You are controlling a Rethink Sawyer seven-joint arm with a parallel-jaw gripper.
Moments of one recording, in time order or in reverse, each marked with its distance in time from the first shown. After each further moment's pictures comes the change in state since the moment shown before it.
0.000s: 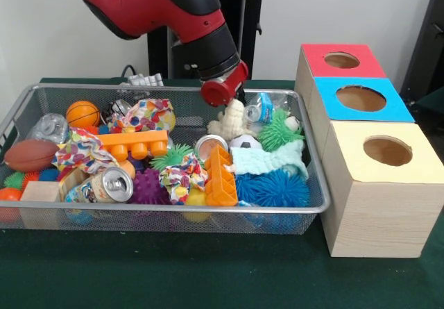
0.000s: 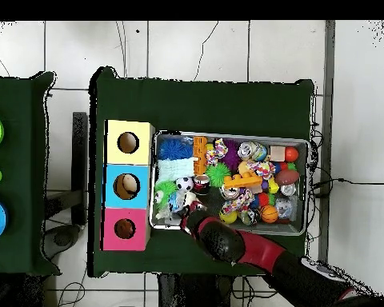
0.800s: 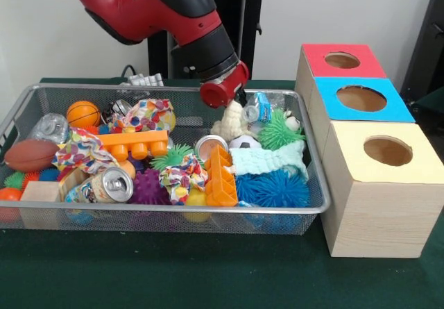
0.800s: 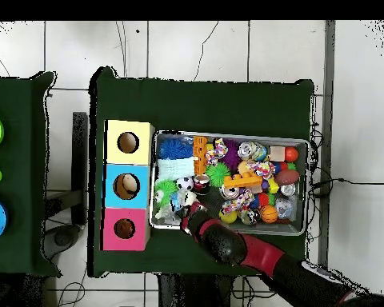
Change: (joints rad) arm -0.037 0.045 0.006 0.004 -0.014 -0.035 0.000
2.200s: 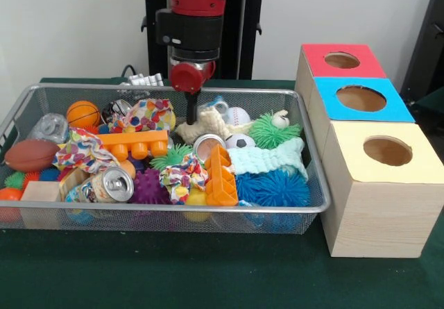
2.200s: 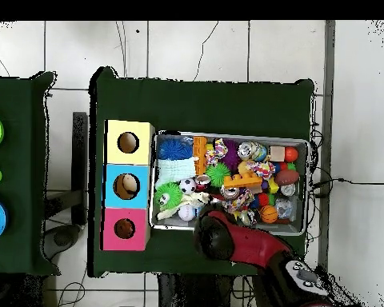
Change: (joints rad) arm 0.497 -0.313 -0.472 -0.102 0.126 0.006 0.000
